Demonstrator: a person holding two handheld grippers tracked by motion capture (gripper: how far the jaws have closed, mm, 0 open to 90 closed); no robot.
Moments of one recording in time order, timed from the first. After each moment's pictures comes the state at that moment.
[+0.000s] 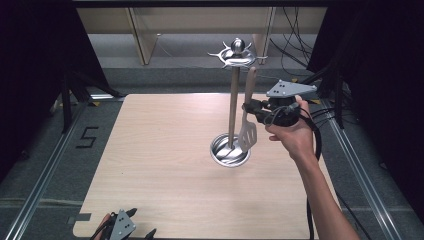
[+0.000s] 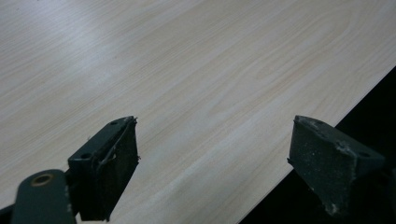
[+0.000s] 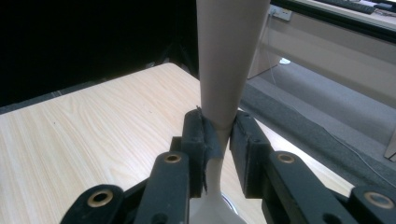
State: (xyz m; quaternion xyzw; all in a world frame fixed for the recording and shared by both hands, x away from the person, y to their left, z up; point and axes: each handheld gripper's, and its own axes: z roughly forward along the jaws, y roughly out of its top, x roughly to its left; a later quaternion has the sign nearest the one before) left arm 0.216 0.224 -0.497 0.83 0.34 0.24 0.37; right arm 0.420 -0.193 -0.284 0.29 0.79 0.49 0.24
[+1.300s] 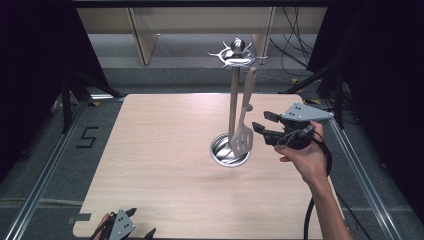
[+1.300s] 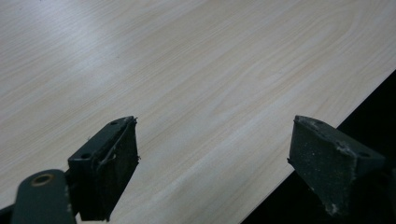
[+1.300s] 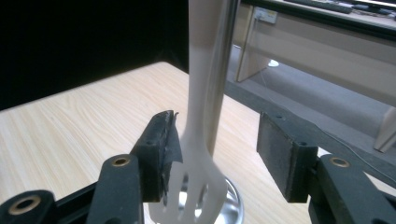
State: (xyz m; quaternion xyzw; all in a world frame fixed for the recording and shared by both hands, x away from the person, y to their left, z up) left arm 0.218 0.227 -0.496 0.84 0.32 0.25 0.36; right arm 0.384 -0.221 -0.318 0.31 0.77 0.50 0.25
